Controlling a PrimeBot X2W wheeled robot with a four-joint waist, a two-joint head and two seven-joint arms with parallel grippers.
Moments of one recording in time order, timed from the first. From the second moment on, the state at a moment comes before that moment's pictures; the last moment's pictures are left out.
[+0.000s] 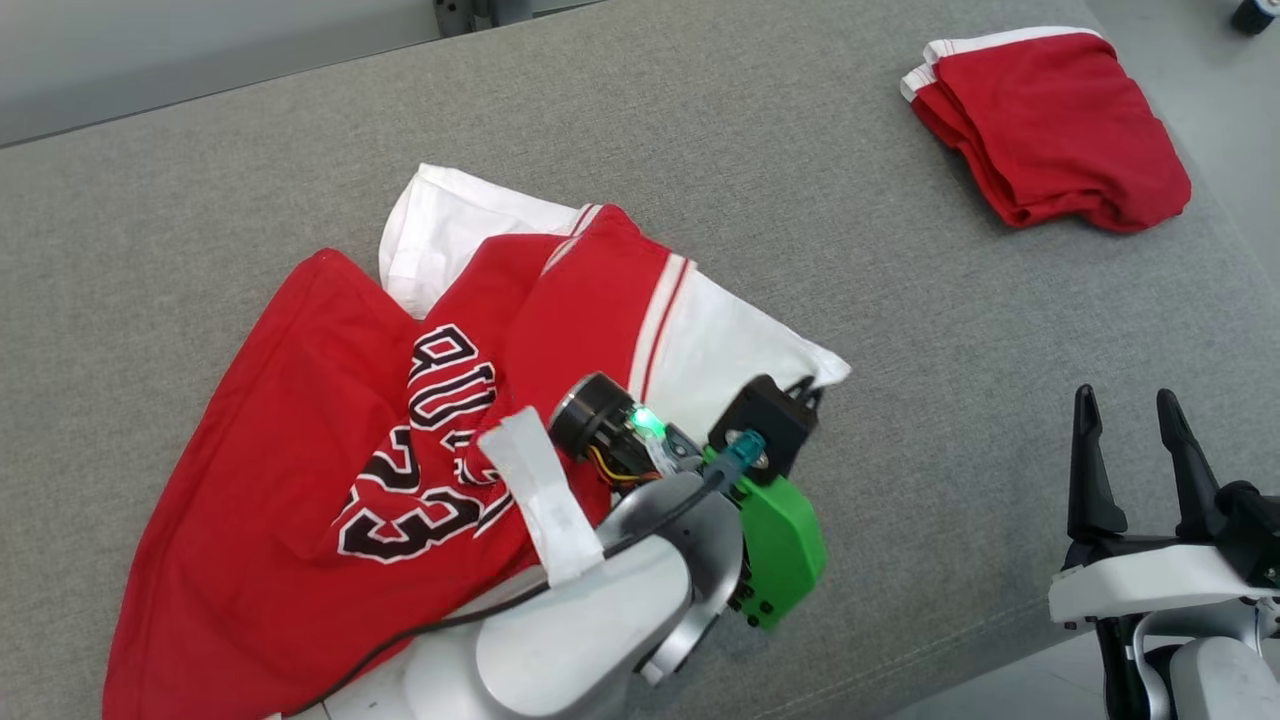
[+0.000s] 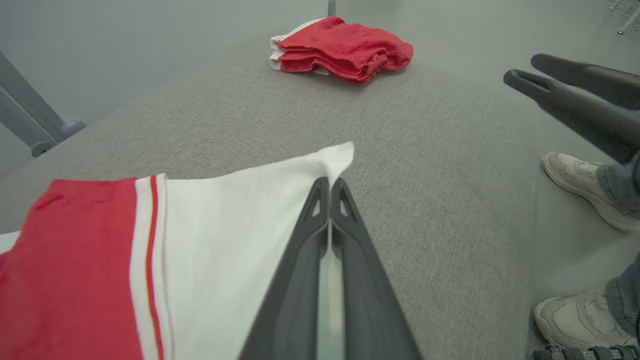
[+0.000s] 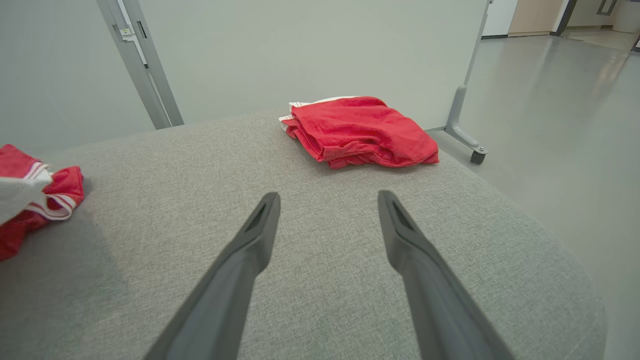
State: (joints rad) left arm -0.75 0.10 -1.17 0.30 -0.59 0.27 0.12; right arm -0.04 -0.05 -0.16 0.10 0.17 0.13 -0.26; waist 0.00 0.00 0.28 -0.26
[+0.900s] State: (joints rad) left arm -0.49 0.31 -0.96 0.19 -0.65 0.49 -0.25; right arm 0.00 -0.05 -0.23 0.02 0.06 0.13 -0.26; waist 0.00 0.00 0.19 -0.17
